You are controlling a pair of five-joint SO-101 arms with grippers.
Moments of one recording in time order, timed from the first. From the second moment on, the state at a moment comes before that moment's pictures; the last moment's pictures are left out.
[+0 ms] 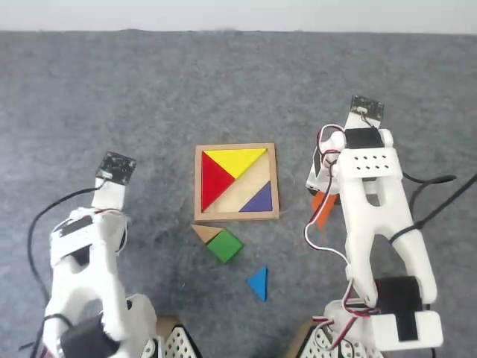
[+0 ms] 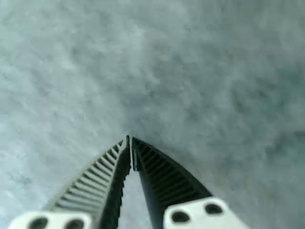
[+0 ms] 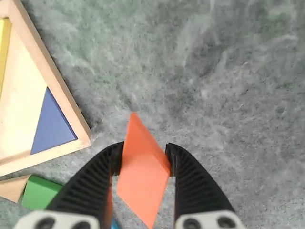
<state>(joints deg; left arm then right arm) -32.4 -24.3 68.6 44.4 -36.0 -8.6 -8.1 18.8 81.8 -25.0</state>
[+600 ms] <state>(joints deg) -40.5 -28.5 71.6 60.6 -50.1 -8.5 -8.1 18.8 81.8 -24.8</state>
